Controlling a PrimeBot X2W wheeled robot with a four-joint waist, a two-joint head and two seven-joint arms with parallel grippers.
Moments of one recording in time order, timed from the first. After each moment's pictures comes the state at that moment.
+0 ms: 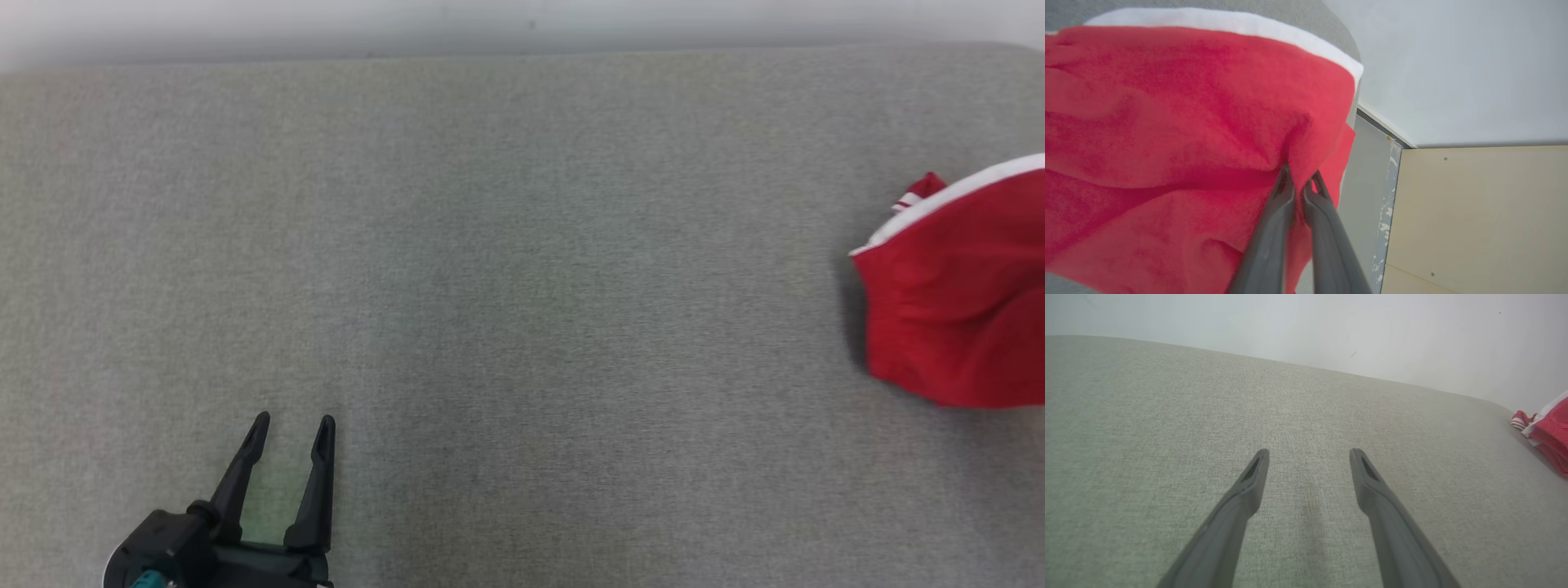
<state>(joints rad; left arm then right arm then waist) -0.09 0.22 -0.18 0.15 -0.42 -0.13 -0.26 -0.59 -0.89 0.33 0.22 0.25 0.13 0.79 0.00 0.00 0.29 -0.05</state>
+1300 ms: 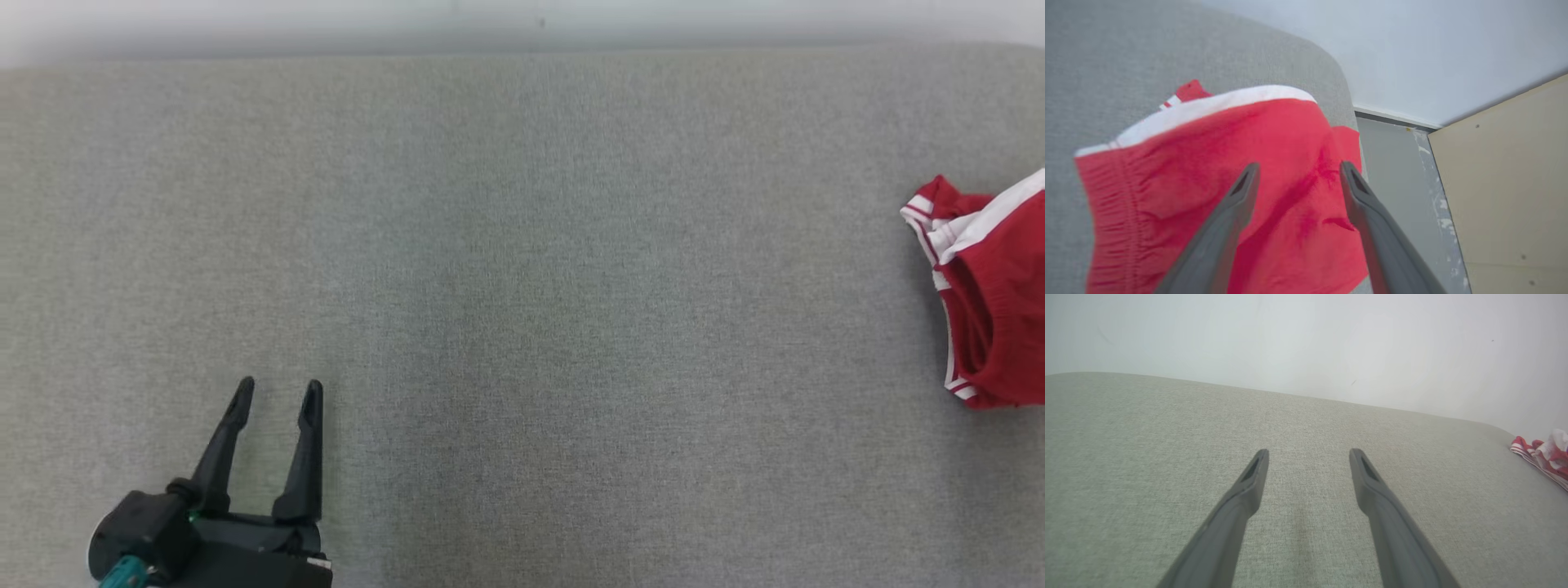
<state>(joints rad) -0.12 0.21 -0.16 0.10 -0.41 -0.13 -0.26 -0.53 -0.63 -0.07 0.40 0.10 0.13 0.56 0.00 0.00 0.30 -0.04</state>
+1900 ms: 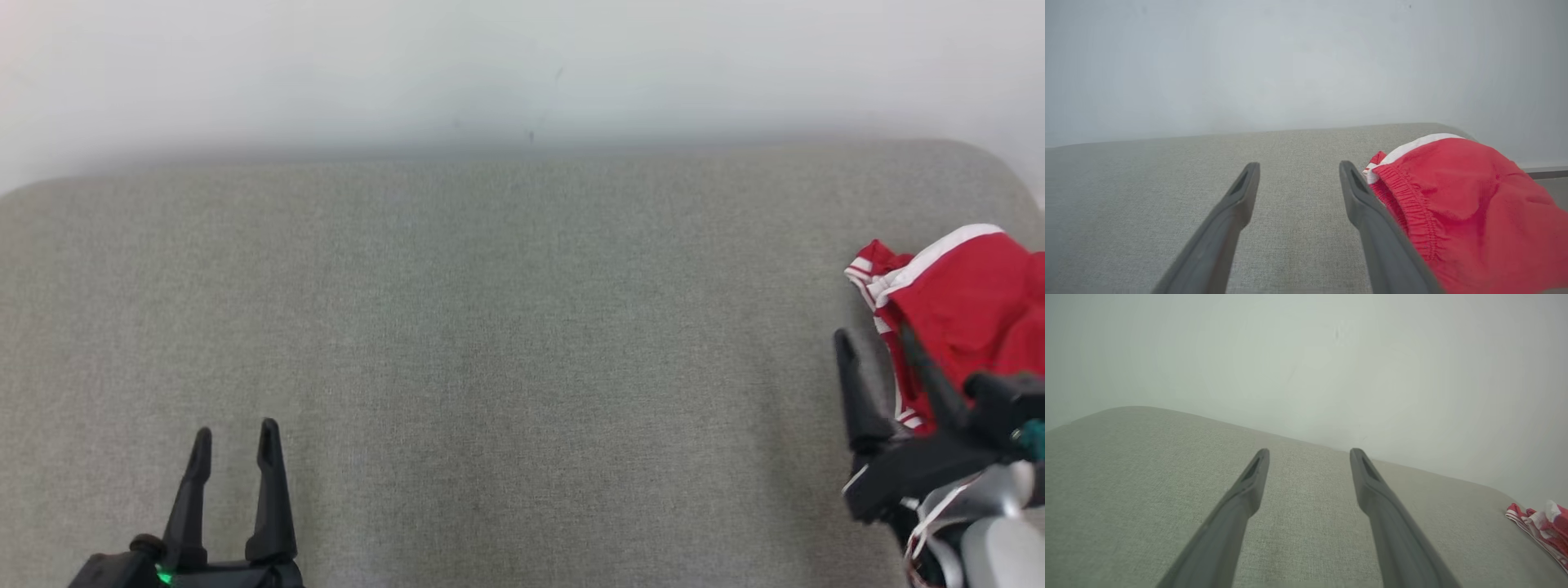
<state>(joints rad) 0.00 0.08 0.01 0.02 -0.39 -0.13 -0.26 -0.18 -0.23 -0.06 0.12 0.28 0.13 0.06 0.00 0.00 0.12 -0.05</state>
